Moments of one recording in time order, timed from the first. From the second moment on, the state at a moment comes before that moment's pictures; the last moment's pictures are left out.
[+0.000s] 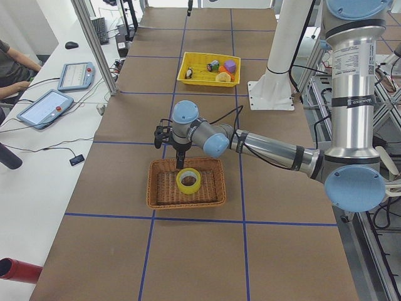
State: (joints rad) left arm -1.27 -1.48 -1.89 -1.93 -2.31 -0.59; right arm 1.34 -1.60 1.79 -1.15 2.40 0.53
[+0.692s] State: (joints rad) left arm -1.43 -1.47 -1.86 -1.73 -2.31 -0.23; right arm 1.52 -1.55 1.79 -1.59 2.35 0.03
